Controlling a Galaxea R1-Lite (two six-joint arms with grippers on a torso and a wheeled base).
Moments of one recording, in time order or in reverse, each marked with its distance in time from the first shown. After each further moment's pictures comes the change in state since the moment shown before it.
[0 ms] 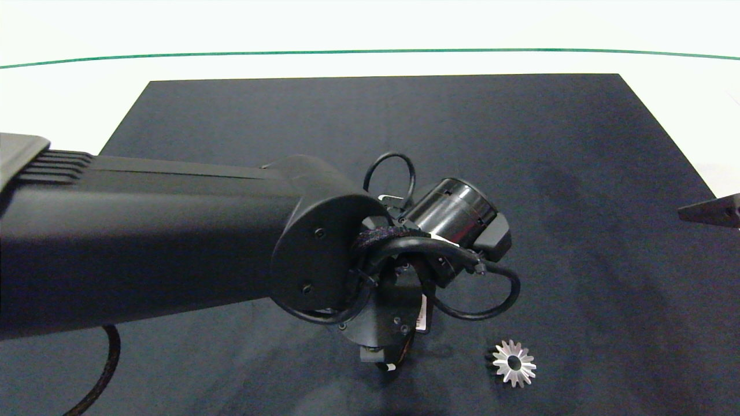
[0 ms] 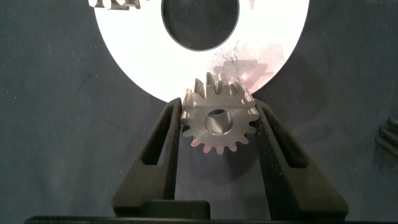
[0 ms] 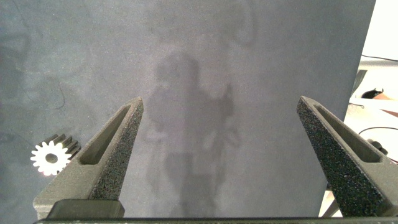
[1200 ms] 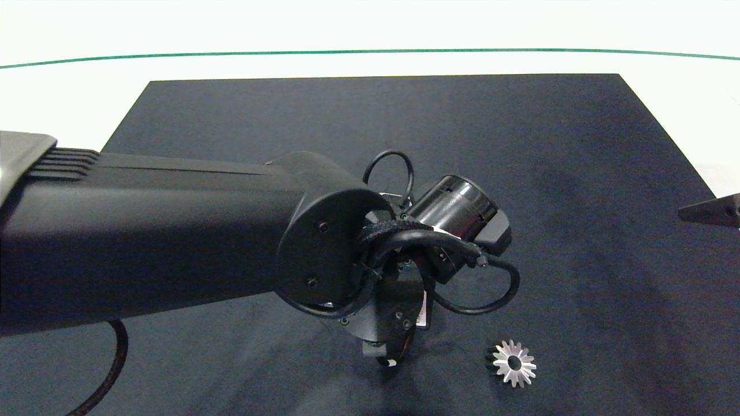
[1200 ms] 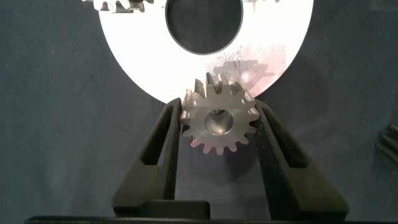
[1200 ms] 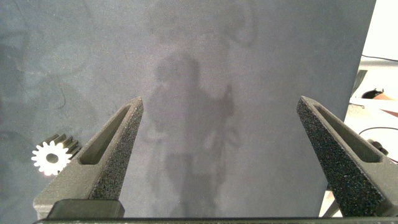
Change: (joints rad) left arm 0.005 0.012 -0.025 0.018 0.000 -0.012; right arm 0.000 0.000 0.000 0.000 0.000 0.001
